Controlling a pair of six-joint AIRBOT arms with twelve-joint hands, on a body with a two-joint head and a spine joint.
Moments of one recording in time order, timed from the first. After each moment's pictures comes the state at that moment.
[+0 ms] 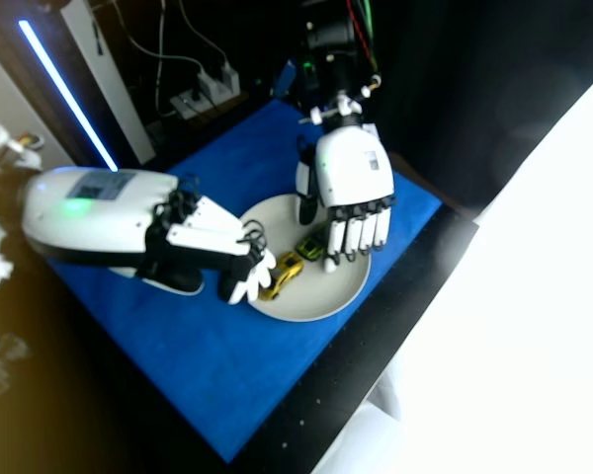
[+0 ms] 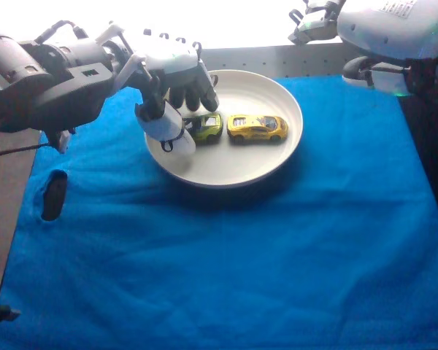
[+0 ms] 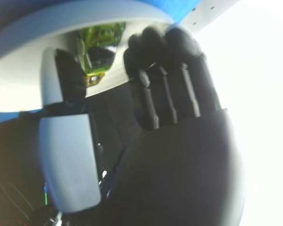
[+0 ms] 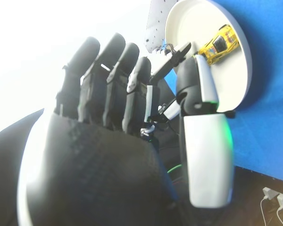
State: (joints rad) left arm 0.43 -1.35 1.54 0.21 -0.06 0.93; right arm -0.43 -1.01 1.15 -0.21 0.36 -1.27
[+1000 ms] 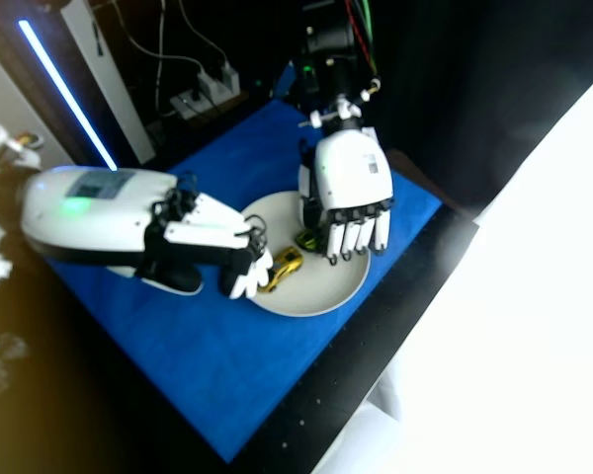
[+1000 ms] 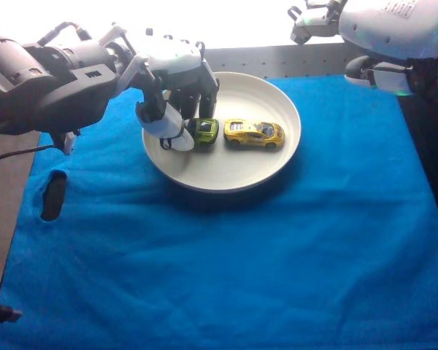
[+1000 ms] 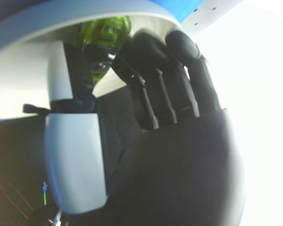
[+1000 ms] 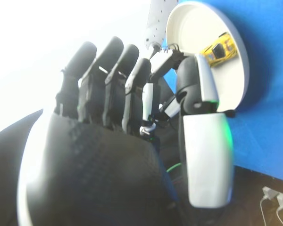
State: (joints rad) left arm 0.44 -1.36 1.54 0.19 -0.08 0.94; right arm -0.43 -1.01 1.14 -0.21 0.36 -1.27
